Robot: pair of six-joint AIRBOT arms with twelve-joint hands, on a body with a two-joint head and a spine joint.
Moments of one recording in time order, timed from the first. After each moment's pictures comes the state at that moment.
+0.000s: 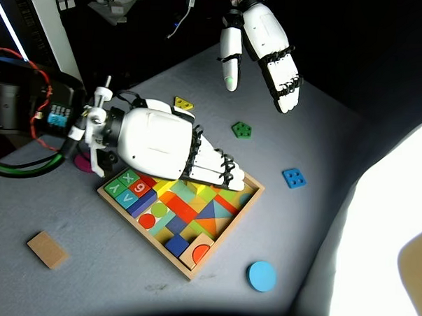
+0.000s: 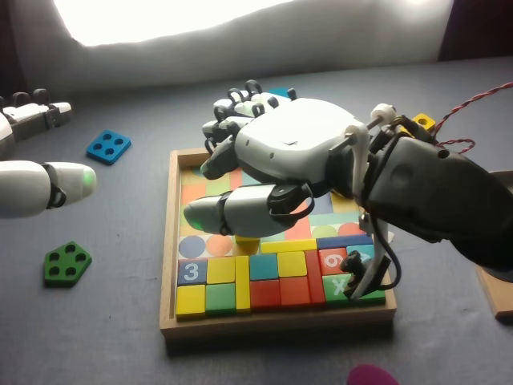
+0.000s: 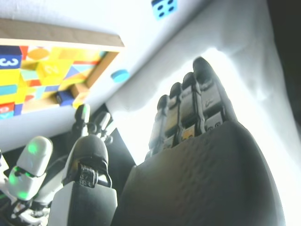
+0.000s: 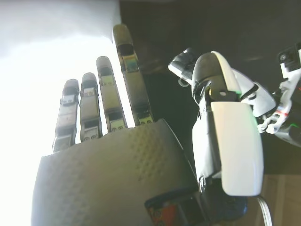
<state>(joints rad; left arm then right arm) 0.62 -0.56 0.74 -1.31 -0.42 1.88 -0.31 -1.35 1.03 0.98 0.42 -1.93</state>
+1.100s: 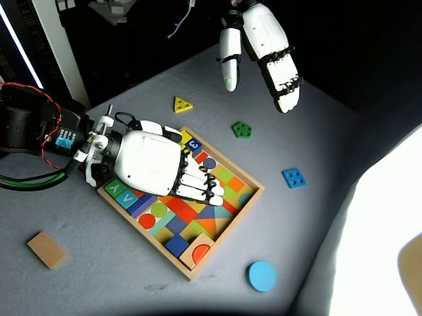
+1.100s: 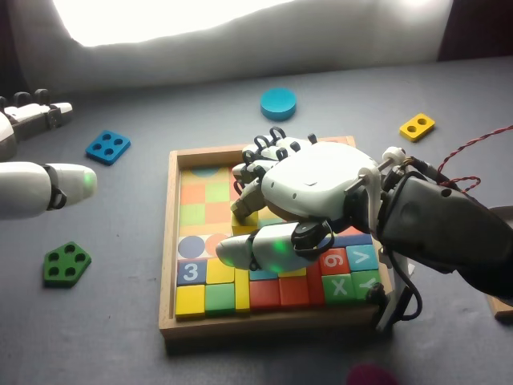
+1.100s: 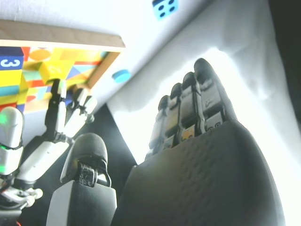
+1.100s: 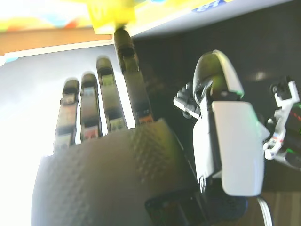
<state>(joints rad) 0.62 -0.56 0.74 -1.30 -0.42 1.88 -0.41 -1.37 1.08 0.98 0.41 -1.92</state>
